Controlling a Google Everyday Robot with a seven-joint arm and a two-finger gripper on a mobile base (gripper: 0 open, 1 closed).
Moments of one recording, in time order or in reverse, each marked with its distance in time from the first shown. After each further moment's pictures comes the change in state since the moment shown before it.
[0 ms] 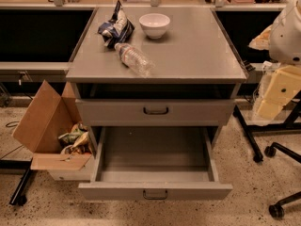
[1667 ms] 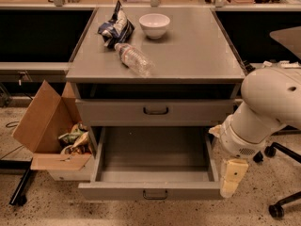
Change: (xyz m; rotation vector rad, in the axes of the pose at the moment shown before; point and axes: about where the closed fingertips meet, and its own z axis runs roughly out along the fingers) arm 0.038 0.094 0.225 -0.261 0.001 -0.131
